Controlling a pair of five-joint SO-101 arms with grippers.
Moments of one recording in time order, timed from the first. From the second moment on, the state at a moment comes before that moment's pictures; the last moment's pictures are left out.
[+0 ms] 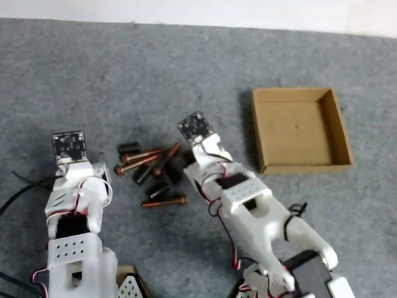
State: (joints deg) left arm -18.3 -69.0 86.9 27.0 0.9; right arm -34.0 -17.8 59.2 11.7 11.8
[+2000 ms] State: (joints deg) left arm -4.5 -14.4 53.2 36.2 -24.5; right arm -33.8 -29.5 71.5 3.4 6.9
